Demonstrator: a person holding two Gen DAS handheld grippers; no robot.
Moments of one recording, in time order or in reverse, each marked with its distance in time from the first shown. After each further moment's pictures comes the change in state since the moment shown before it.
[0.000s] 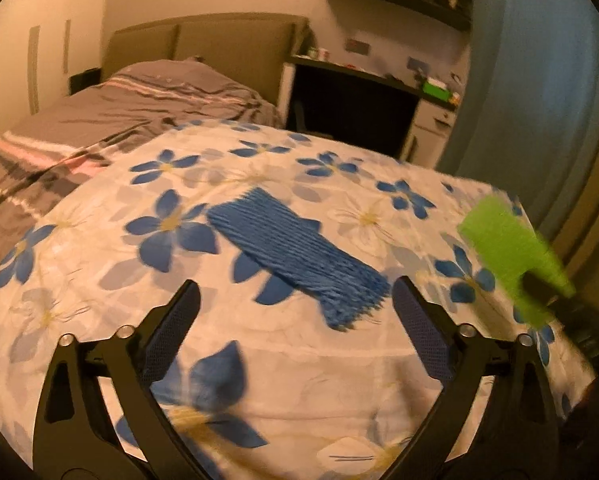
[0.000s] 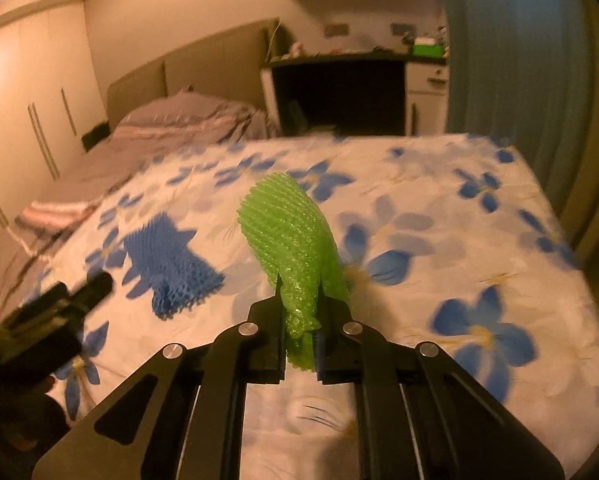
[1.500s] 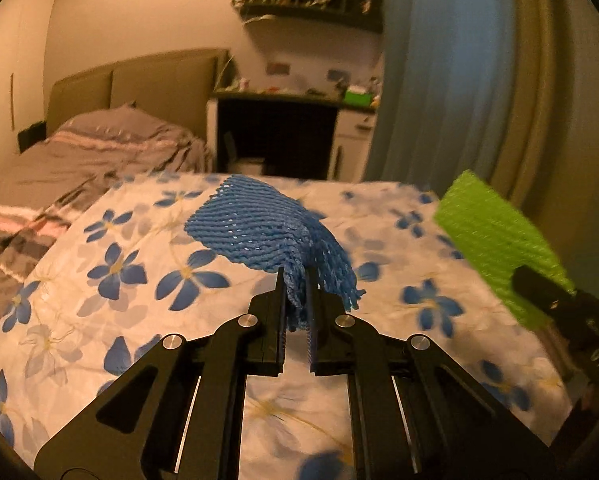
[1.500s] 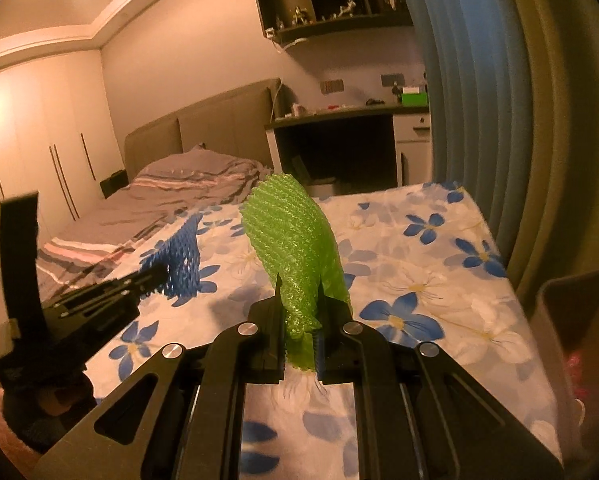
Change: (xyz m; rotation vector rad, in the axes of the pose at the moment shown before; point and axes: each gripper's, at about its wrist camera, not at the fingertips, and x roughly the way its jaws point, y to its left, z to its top) left arm -0.107 -0.086 -0.001 0.182 -0.106 -0.183; right arm -0.136 -0.037 -0.026 0.006 -0.173 0.055
